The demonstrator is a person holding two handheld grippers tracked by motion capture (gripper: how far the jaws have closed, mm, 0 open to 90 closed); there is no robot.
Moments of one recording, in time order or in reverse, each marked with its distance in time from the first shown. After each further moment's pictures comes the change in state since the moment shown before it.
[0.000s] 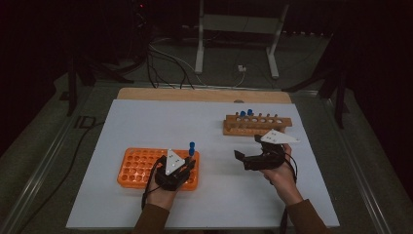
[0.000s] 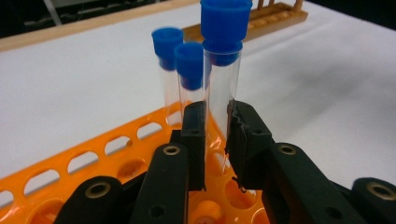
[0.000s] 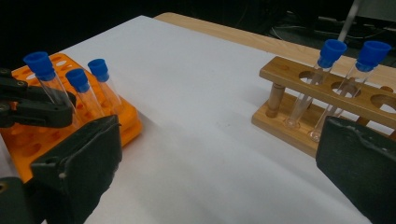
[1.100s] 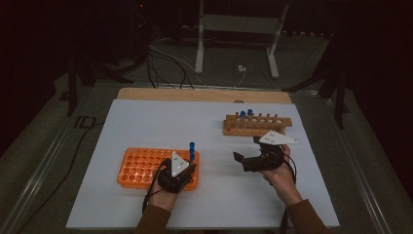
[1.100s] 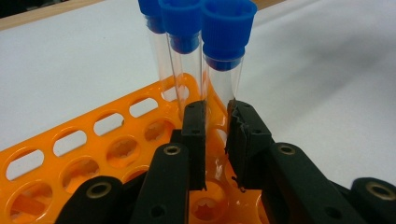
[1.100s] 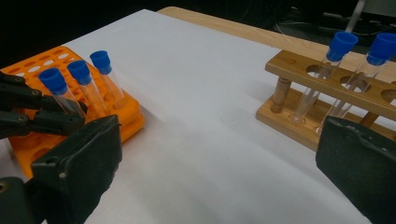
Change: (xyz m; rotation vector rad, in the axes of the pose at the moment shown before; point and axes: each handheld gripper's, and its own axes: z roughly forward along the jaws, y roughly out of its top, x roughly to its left) left arm -0.007 -0.007 0.008 0.061 0.034 0.033; right arm 0.002 -0.003 0.002 0.016 0.013 -0.007
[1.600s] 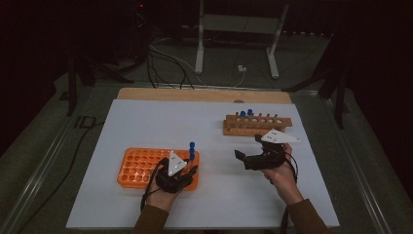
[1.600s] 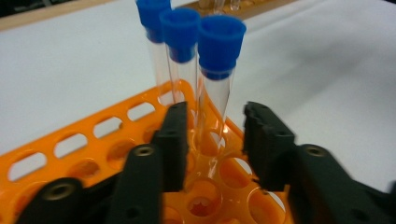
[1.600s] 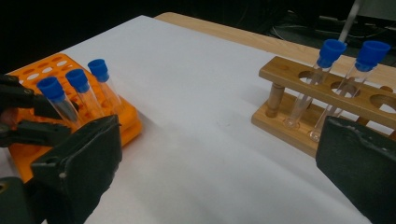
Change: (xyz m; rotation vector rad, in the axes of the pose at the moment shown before) left arm 0.005 0.005 -0.011 -0.025 -0.048 -0.019; right arm -0.003 0.004 -0.003 -0.016 -0.008 0.012
